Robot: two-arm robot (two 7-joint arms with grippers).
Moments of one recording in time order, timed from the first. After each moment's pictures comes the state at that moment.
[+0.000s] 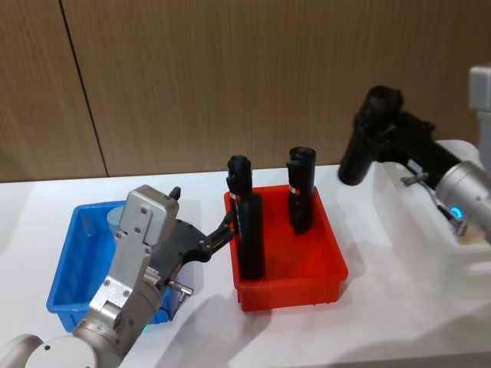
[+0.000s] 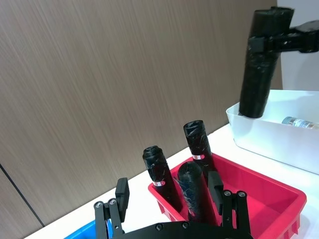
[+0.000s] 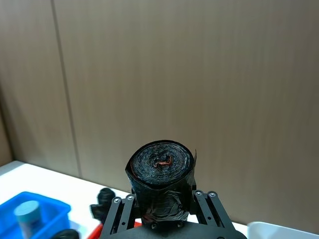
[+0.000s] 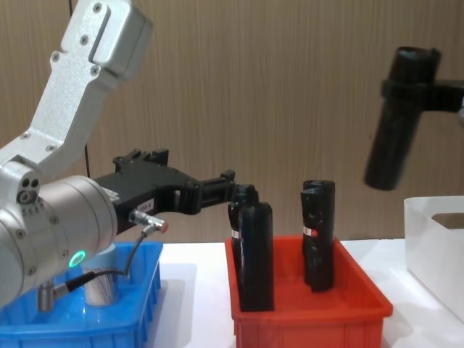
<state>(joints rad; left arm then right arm) -0.24 0.38 0.45 -1.63 -0.20 0.01 -0.01 0.43 0.28 -0.18 -1.43 0.34 0.10 0.32</state>
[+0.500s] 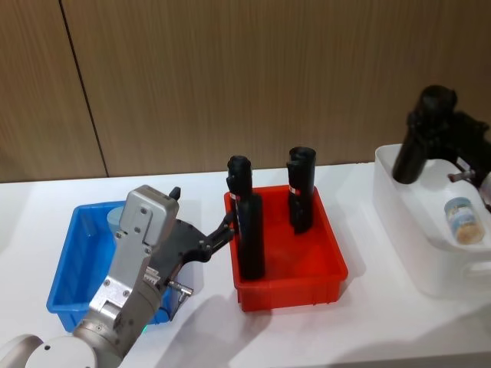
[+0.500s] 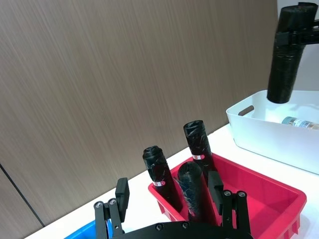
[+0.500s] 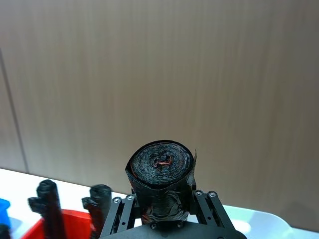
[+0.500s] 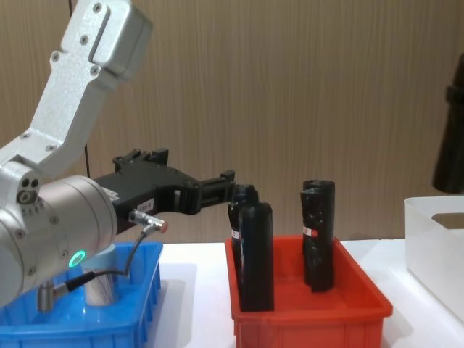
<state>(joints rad) -0.24 0.38 0.45 -1.63 -0.20 0.01 -0.01 0.41 0.34 -0.11 -1.44 0.32 0.12 0.23</state>
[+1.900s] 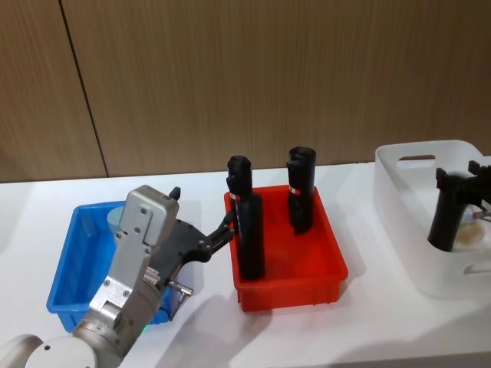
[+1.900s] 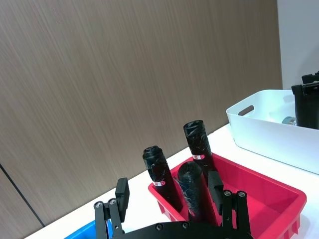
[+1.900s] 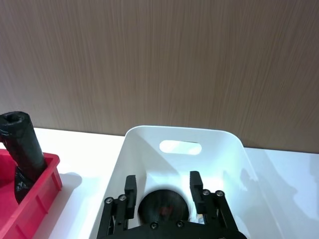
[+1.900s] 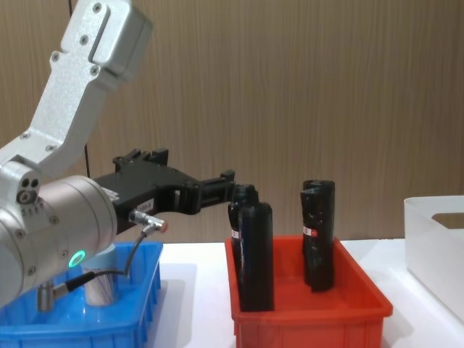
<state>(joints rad) -0.24 0.38 0.45 -1.63 -0.20 0.01 -0.01 0.47 0.36 -0.09 -1.16 0.27 0.18 0.23</state>
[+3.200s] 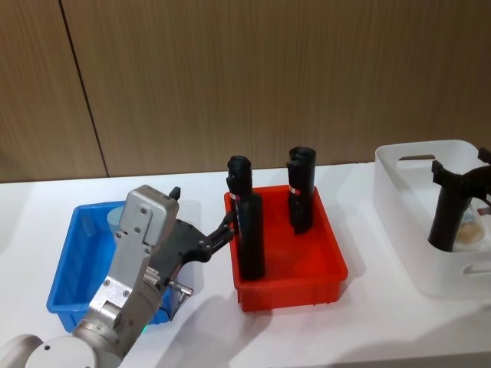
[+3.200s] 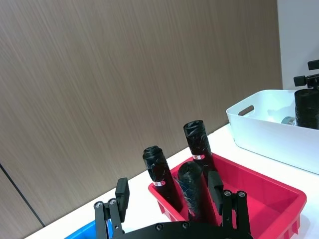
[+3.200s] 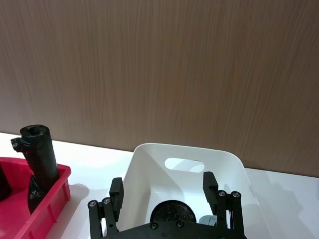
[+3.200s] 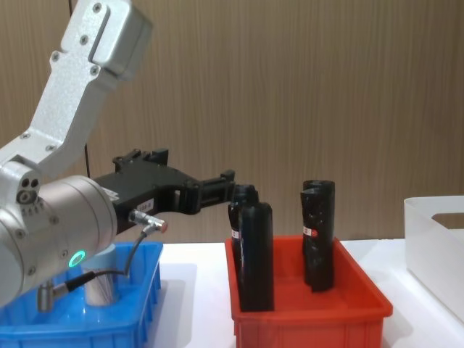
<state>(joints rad) -0.24 0.38 0.45 -1.63 -0.20 0.01 -0.01 0.43 0.38 -0.08 -1.24 0.26 0.13 0.25</state>
